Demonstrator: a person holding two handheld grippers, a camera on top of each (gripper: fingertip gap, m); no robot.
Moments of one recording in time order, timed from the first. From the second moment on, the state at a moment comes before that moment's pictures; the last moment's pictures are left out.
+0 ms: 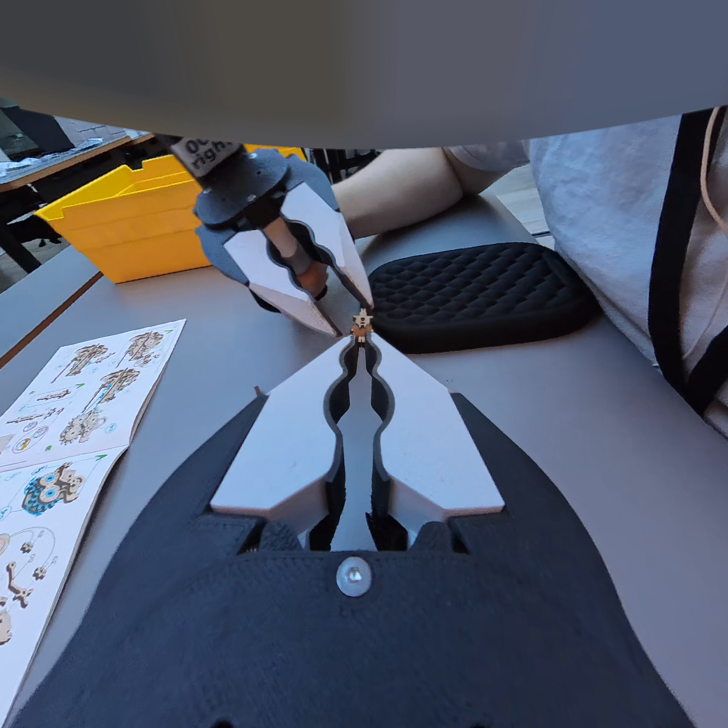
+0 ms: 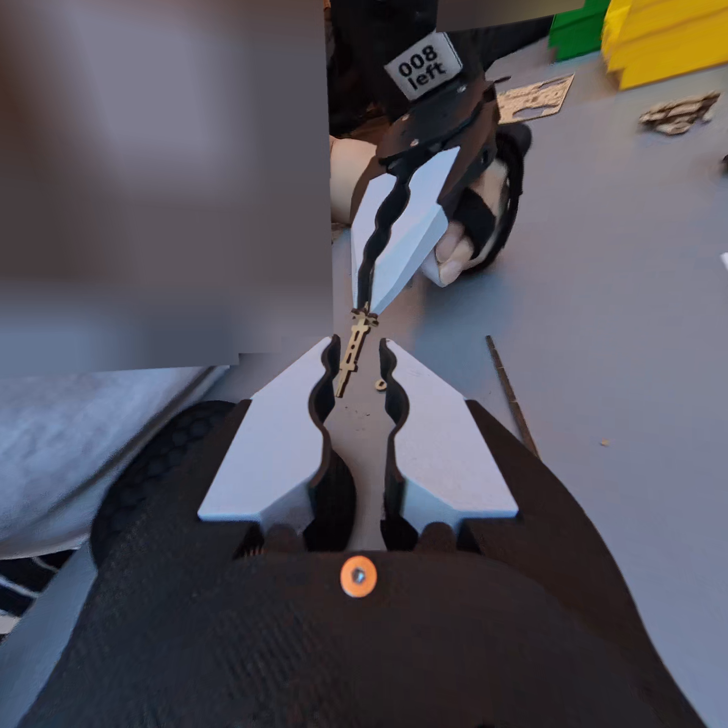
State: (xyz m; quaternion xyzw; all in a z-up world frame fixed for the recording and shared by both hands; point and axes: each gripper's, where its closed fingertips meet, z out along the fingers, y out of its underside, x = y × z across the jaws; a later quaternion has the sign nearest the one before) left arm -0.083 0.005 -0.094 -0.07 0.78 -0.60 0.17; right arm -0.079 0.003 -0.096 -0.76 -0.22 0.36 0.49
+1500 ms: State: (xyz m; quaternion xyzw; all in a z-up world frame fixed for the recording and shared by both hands) left arm -0.051 0.027 -0.088 -0.34 0.66 -0.65 -0.12; right arm -0.033 0.020 -0.069 -0.71 -0.26 0.09 0.64
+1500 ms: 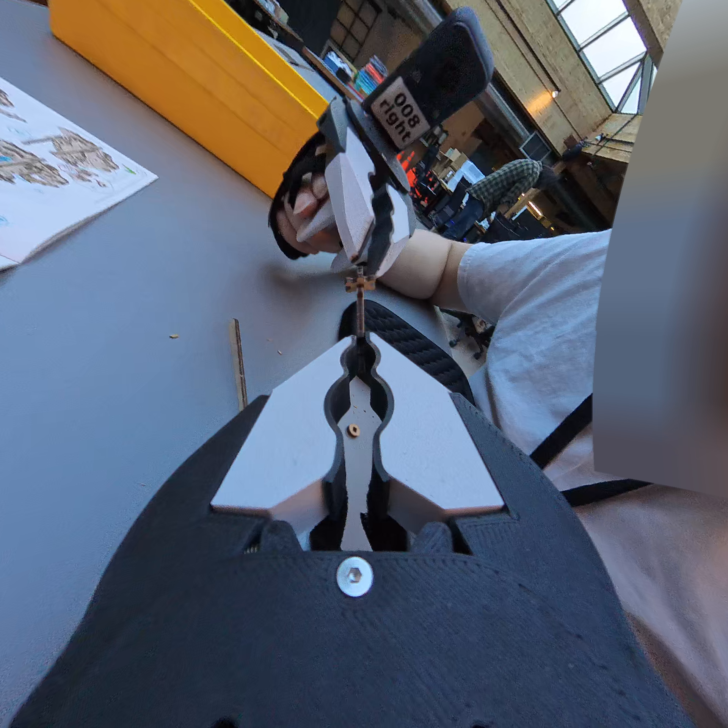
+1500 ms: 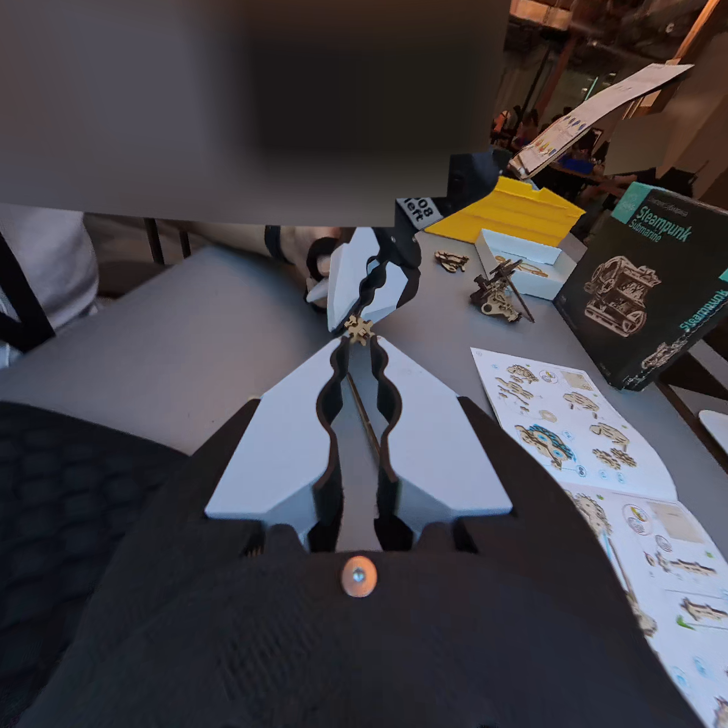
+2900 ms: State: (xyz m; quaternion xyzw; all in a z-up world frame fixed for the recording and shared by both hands) left arm -0.052 0.016 -0.113 -0.24 0.79 -0.56 0.08; right arm -0.049 0.023 -0.096 -0.76 -0.21 0.19 0.59
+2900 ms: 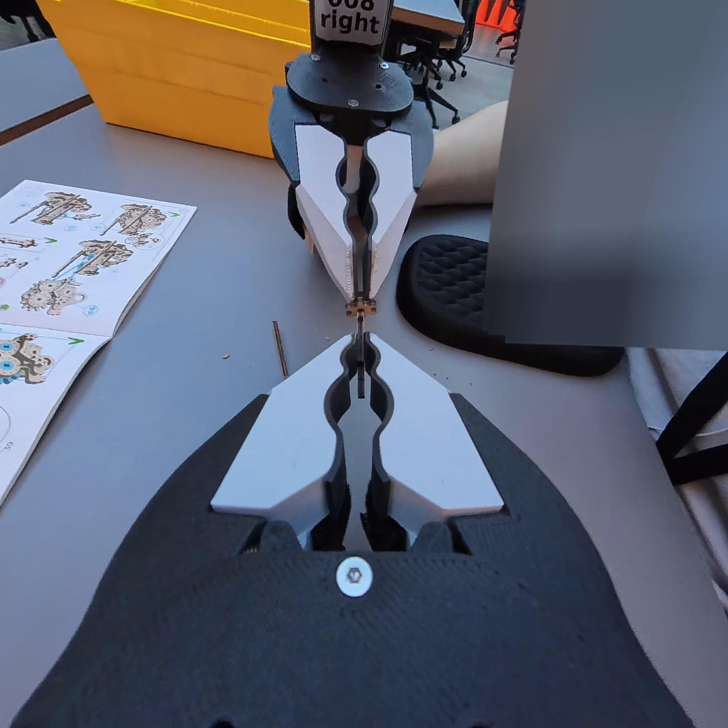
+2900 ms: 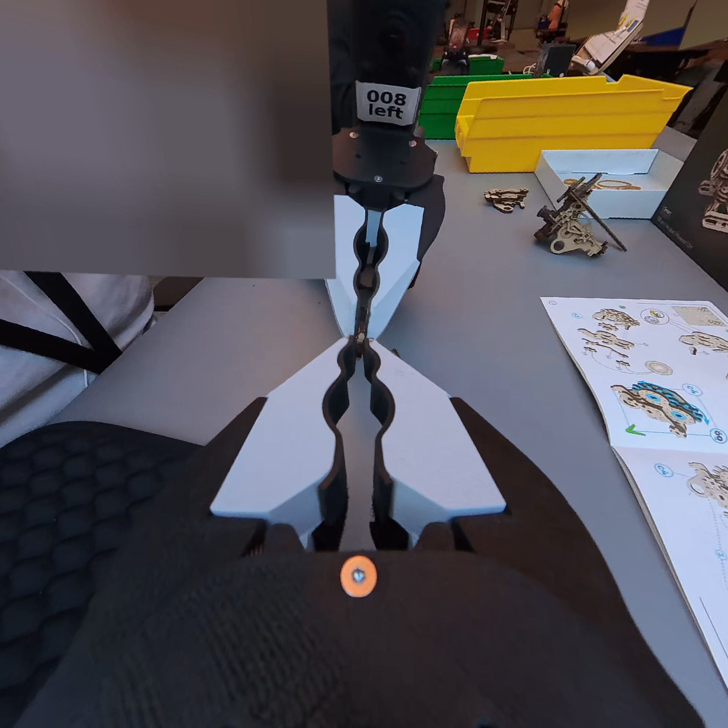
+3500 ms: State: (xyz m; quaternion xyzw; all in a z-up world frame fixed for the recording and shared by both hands) left arm -0.050 0.013 -0.117 -0.23 0.79 -0.55 0.12; right arm -0.049 0.019 -0.104 -0.77 -0.23 0.17 0.57
